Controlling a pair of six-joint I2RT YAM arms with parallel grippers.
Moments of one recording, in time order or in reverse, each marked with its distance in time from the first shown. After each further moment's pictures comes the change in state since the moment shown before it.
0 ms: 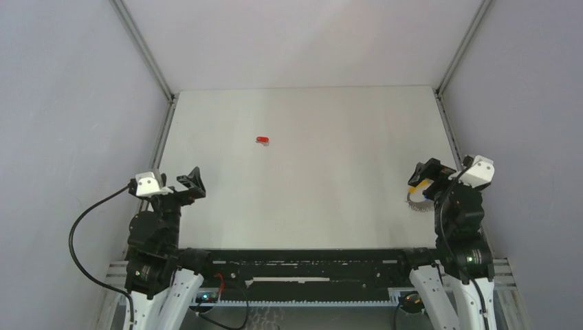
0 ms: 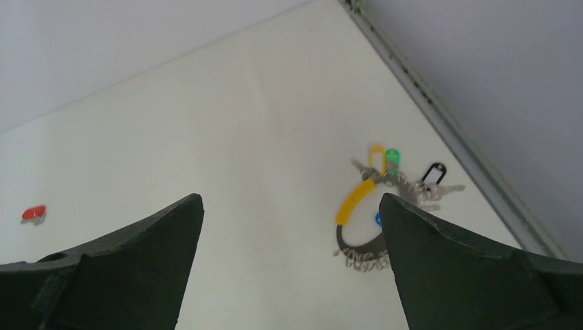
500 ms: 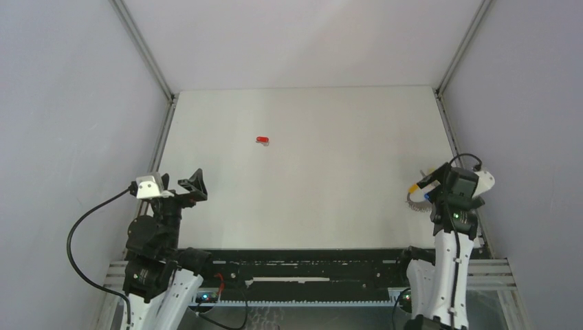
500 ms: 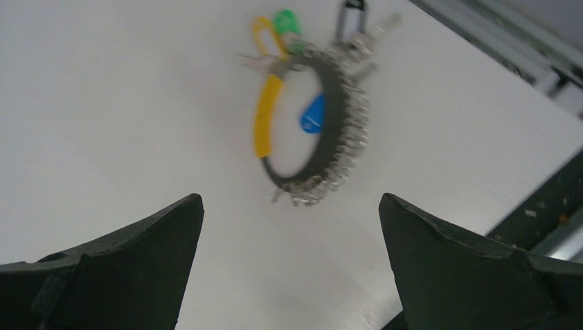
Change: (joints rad) left arm -0.055 -0.034 -0.005 -0.001 0.006 0.002; right arm -0.391 0.294 -0.122 -0.068 -0.166 0.257
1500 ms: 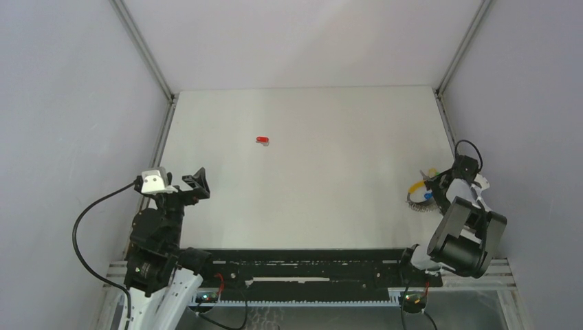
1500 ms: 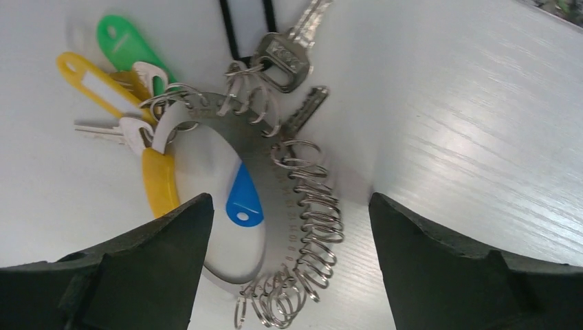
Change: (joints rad) left arm -0.010 0.044 -0.001 -0.002 -0.010 0.002; right arm -0.253 0.719 -0.025 0.306 -0.087 0.134
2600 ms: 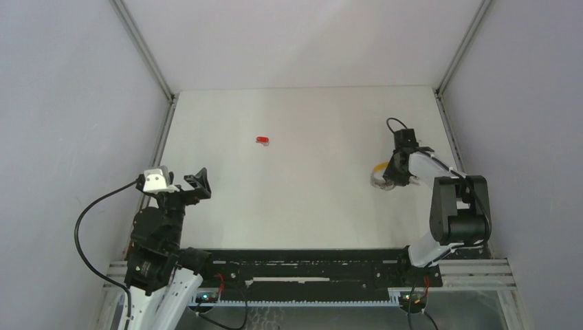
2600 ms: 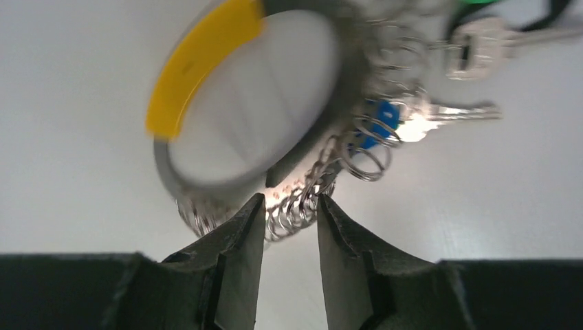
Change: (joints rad) left arm 0.000 0.011 0.000 -0.002 0.013 0.007; right arm 0.516 0.219 0.243 -0.108 0.023 -0.177
